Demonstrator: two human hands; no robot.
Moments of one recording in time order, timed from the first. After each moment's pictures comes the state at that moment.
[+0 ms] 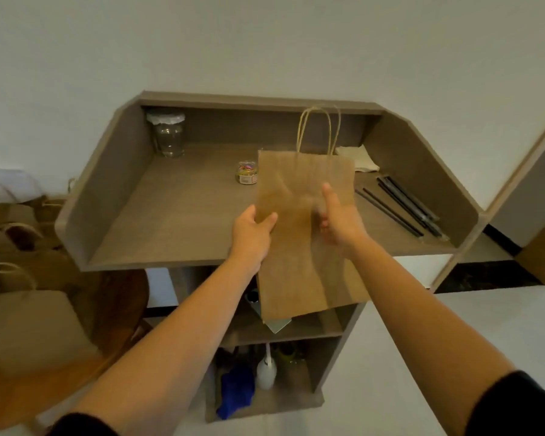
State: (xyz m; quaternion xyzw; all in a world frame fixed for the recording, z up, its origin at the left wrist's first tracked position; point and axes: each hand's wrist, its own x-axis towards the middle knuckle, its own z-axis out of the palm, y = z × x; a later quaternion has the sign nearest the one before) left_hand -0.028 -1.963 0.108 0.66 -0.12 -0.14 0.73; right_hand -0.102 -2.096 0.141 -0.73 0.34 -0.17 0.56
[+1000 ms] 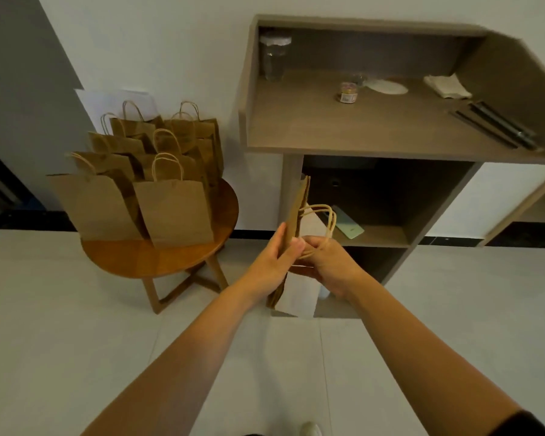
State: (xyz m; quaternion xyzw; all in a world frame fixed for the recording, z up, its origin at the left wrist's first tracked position) left_hand -0.175 -1.649 0.027 0.71 -0.18 -0.35 0.59; right_hand -0.219 -1.774 0.032 -0.69 0.17 0.05 0.70
